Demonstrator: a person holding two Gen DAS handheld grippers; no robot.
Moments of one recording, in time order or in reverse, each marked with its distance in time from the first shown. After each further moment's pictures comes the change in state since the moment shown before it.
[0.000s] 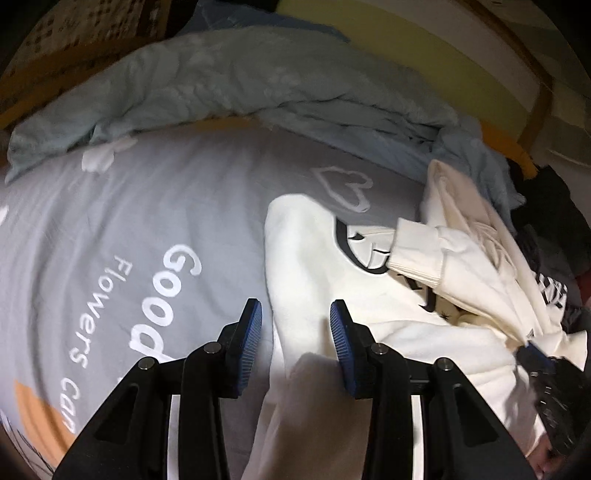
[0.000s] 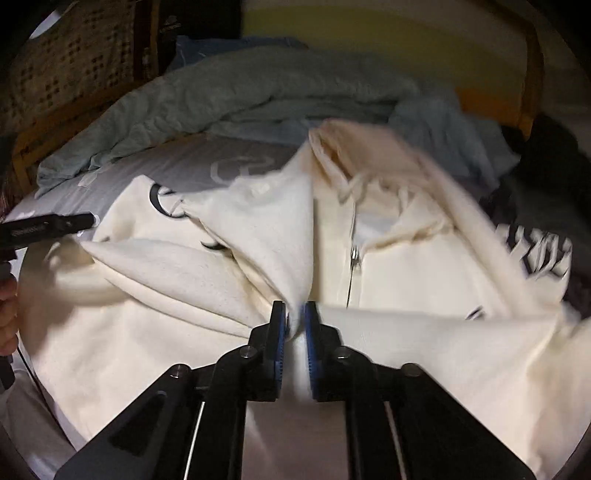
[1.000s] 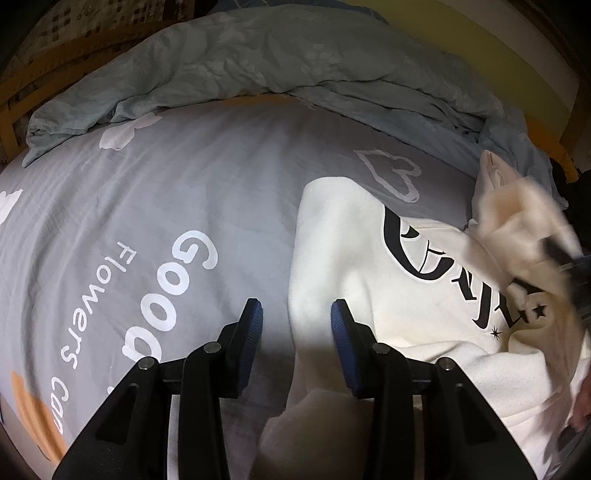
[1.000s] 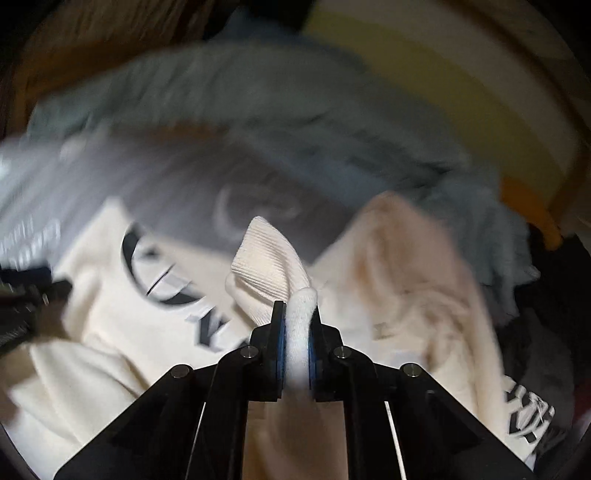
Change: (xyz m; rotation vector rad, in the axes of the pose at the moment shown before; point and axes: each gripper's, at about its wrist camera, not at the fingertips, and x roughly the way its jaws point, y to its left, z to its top) left arm 0.032 0.000 -0.001 -0.033 0.036 0.148; right arm 0.062 0.044 0.101 -0.246 -0.062 -0.097
